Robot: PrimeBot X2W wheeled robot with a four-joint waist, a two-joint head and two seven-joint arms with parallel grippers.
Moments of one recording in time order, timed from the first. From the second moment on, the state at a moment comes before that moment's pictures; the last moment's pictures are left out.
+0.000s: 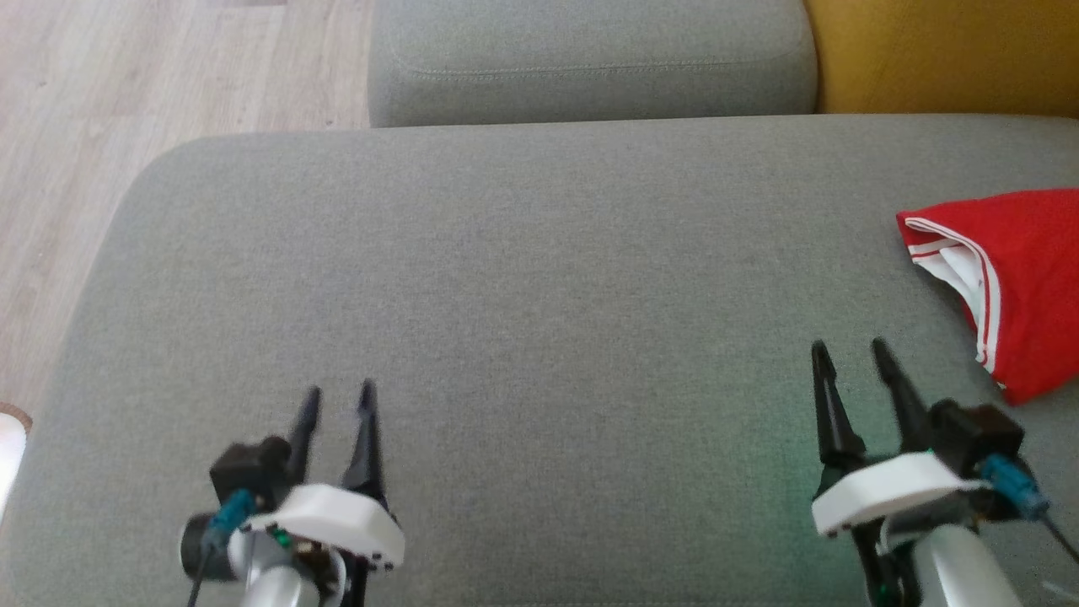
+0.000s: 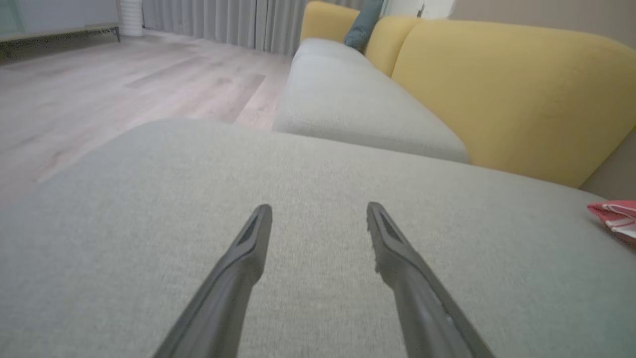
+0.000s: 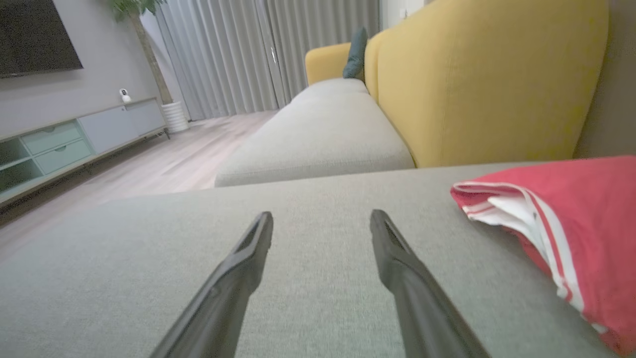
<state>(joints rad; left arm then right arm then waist) -0.04 0.07 -0.29 0.29 -0.34 0.13 -0.25 -0.07 -0.05 0.02 0.30 0.16 0.12 -0.17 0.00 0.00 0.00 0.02</state>
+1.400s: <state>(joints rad) 0.01 0.06 -0.18 0.35 -0.72 0.06 -0.14 -0.01 -0.04 -0.02 0.36 0.59 0.12 -0.08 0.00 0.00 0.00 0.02</state>
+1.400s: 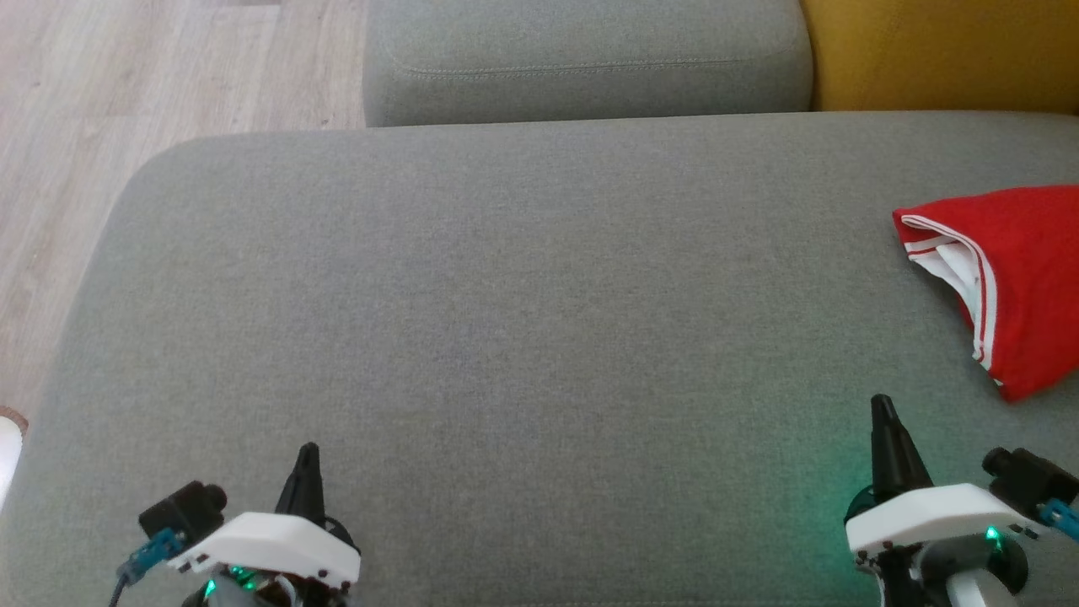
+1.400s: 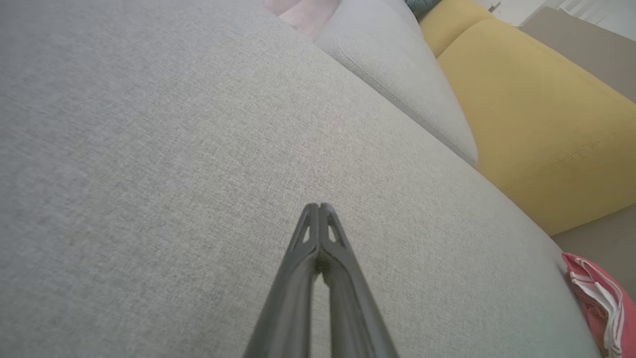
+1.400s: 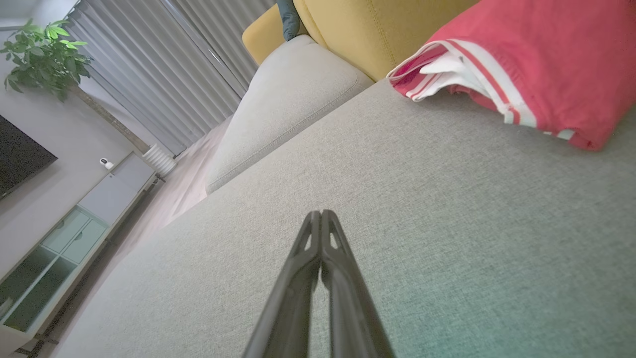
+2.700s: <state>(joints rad) -0.01 0.06 -0.08 0.32 -1.10 -0.02 -0.03 -0.02 -0.04 -0.07 0.33 1.02 0.12 0.00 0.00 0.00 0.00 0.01</state>
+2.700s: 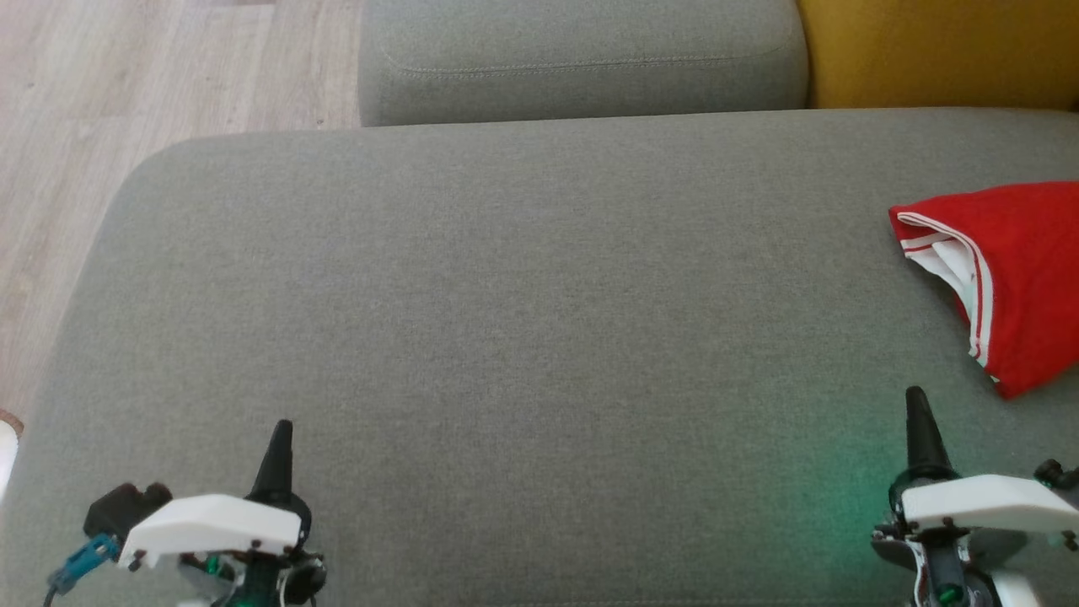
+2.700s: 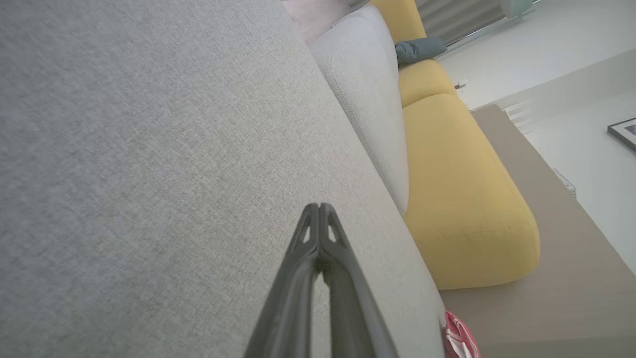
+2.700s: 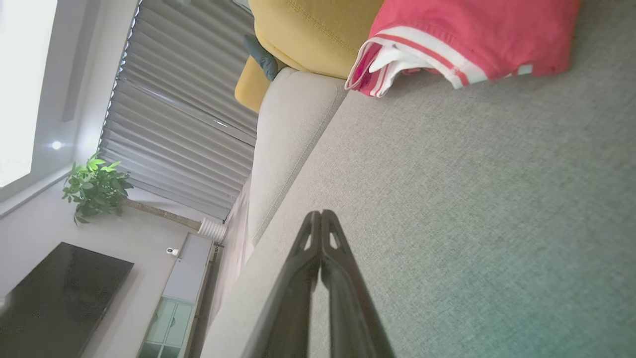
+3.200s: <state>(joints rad) -0.03 0.05 -0.03 0.31 -1.25 -0.05 0.01 -0.04 -0.04 -0.09 0.32 1.19 0.12 0.03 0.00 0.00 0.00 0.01</state>
